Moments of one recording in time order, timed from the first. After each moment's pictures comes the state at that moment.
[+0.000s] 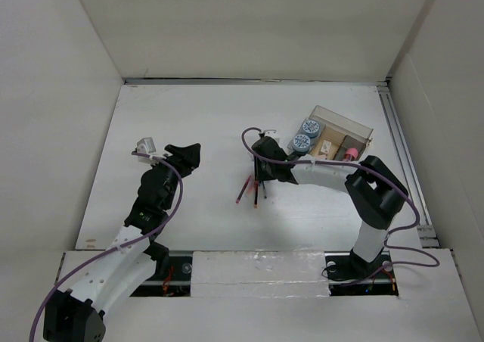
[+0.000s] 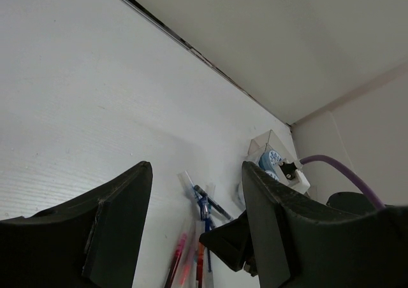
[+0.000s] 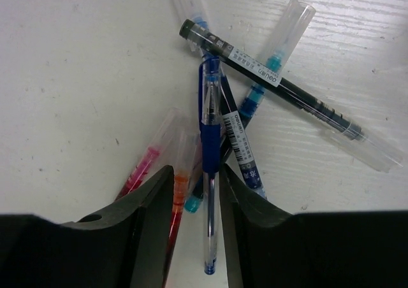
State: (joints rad) left arm -0.41 0.66 0.34 0.29 -0.26 -0.81; right arm 0.79 1.79 1.10 -0.21 0.26 0.61
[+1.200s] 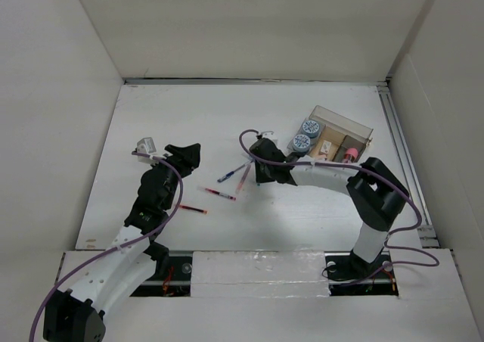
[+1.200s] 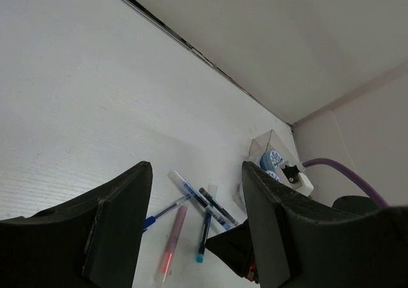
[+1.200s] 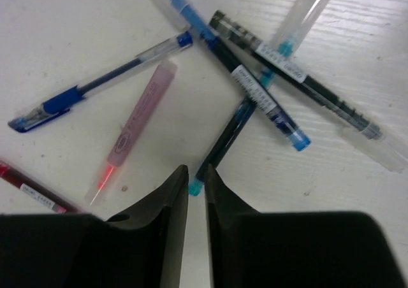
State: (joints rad) left arm -0.41 0.66 0.34 0.29 -0.26 -0.81; right arm 0.81 1.78 1.11 -0.25 0.26 0.61
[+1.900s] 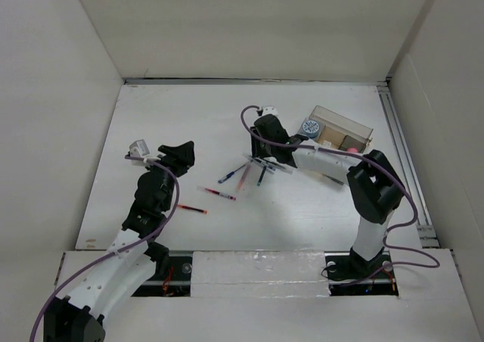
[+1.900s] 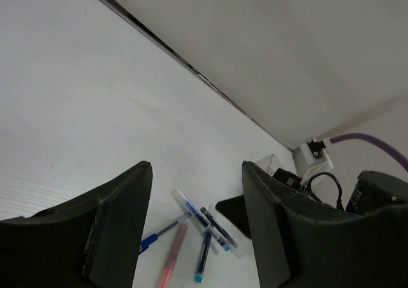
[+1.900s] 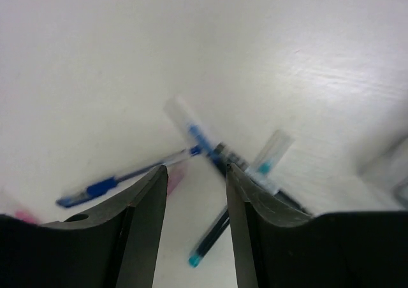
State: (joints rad) left arm -0.41 0.61 0.34 0.28 -0.35 -0.81; right arm 0.74 1.82 1.26 -0.17 0.24 0.45
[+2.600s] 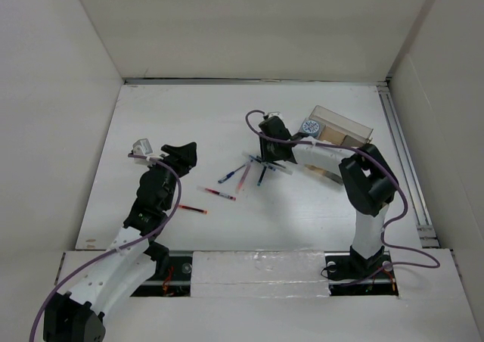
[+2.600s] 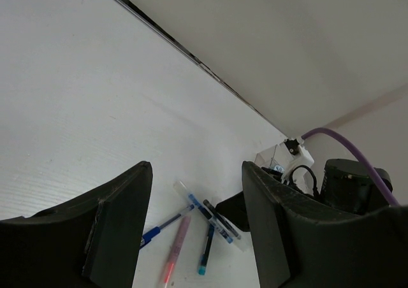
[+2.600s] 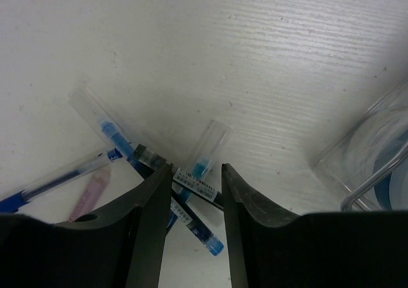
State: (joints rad) left arm -0.41 0.64 0.34 0.28 -0.32 -0.81; right arm 0.64 1.91 1.29 -0.26 0.25 0.41
